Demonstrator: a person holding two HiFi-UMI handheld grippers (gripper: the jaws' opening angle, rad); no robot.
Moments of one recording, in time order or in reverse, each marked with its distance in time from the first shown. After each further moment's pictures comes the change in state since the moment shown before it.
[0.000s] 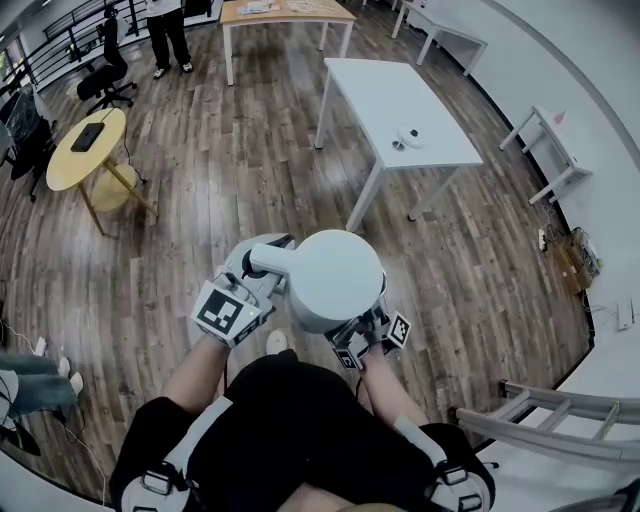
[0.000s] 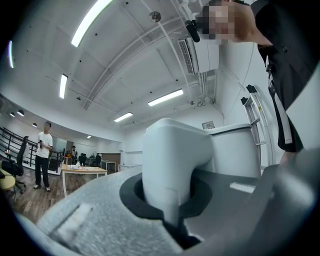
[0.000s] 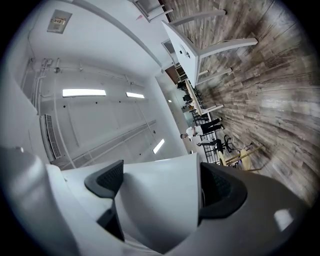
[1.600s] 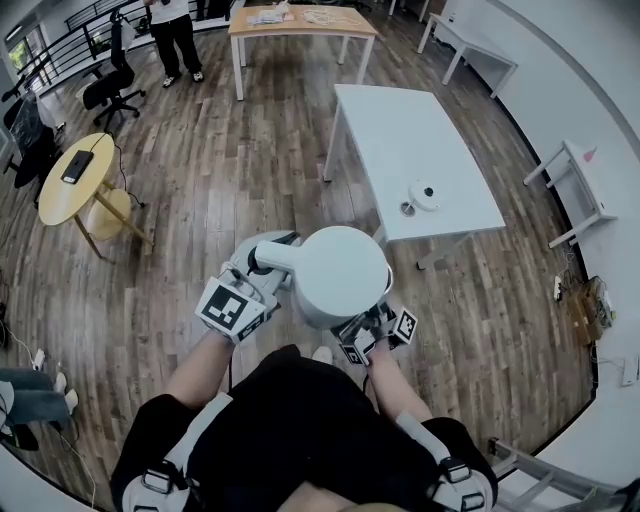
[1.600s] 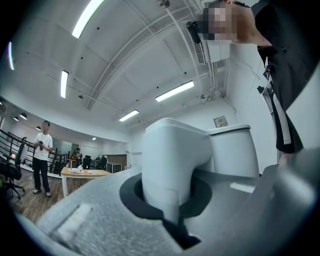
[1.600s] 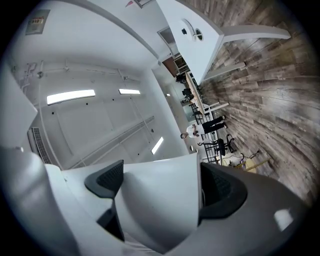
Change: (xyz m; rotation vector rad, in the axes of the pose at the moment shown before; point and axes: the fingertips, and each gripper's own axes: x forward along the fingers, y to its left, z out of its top) left arm 0.226 0.159 -0.037 0.023 -0.006 0.064; right arm 0.182 -0.028 0.231 0.025 0.091 -0.006
